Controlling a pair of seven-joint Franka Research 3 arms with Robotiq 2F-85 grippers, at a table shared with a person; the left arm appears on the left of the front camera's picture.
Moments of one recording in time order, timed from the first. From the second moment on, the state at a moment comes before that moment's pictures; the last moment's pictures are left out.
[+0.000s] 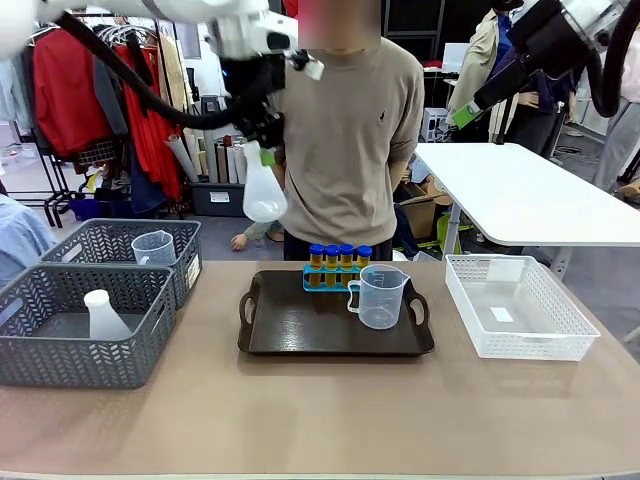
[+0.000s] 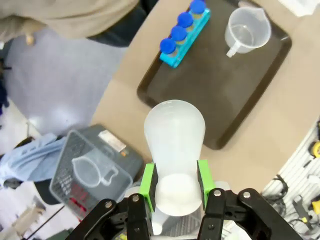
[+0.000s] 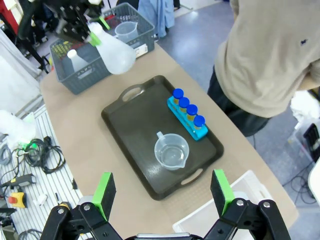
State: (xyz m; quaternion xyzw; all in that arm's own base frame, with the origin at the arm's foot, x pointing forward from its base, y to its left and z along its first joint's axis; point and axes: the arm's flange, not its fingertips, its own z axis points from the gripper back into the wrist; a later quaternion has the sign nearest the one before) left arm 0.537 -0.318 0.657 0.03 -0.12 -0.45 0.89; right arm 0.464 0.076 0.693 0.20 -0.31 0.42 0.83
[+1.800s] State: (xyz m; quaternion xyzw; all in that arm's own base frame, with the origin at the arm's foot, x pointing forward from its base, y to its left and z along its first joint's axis) left arm 0.577 -0.387 0.467 -0.01 -0.01 -0.54 0.84; right arm 0.464 0.076 0.693 0.21 -0.31 0.42 0.83
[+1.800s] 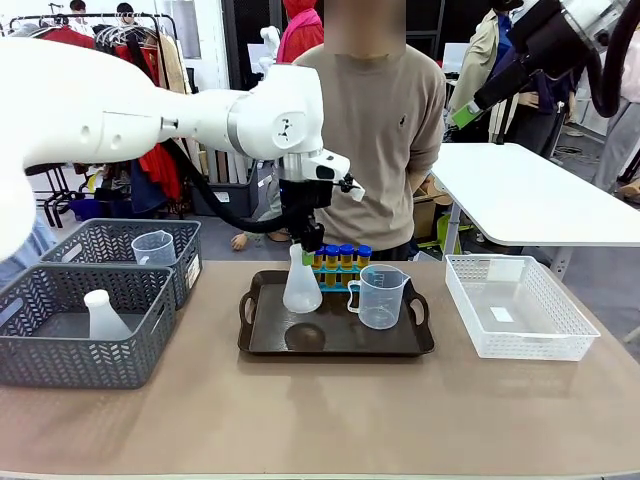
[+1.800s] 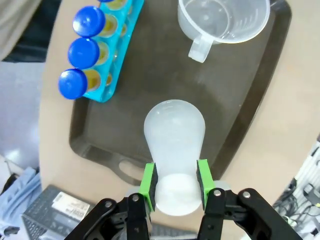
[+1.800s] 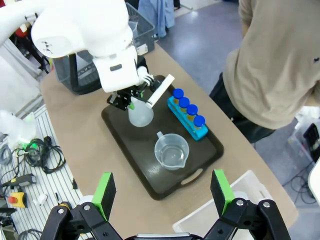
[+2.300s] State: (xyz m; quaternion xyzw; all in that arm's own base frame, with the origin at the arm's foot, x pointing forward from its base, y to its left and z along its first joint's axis) left arm 0.581 -0.393 0.442 -0.02 0.01 -0.54 0.84; right arm 0.464 0.076 0.693 0.21 -0.31 0.42 0.83
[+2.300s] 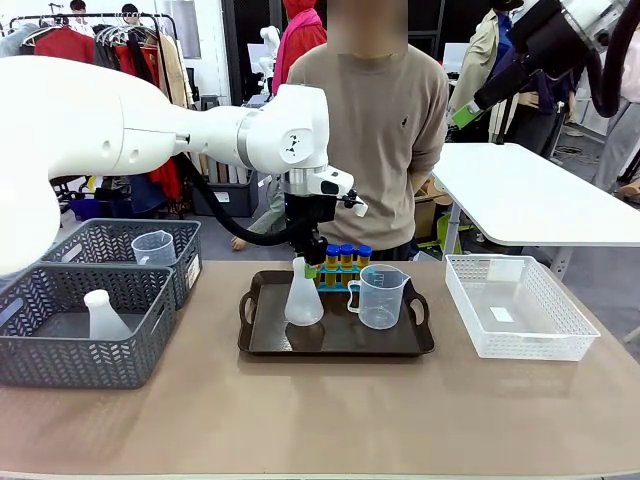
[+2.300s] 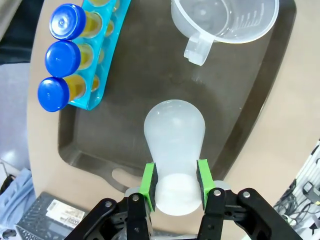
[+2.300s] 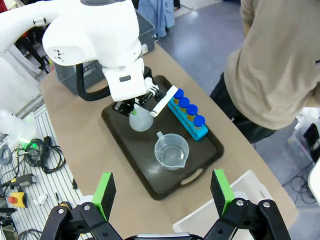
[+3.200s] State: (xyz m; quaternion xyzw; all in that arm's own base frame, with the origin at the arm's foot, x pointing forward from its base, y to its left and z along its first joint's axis) left arm 0.587 -0.396 0.434 -0.02 0.00 -0.55 0.84; right arm 0.464 0.076 0.693 0.21 -0.31 0.42 0.83
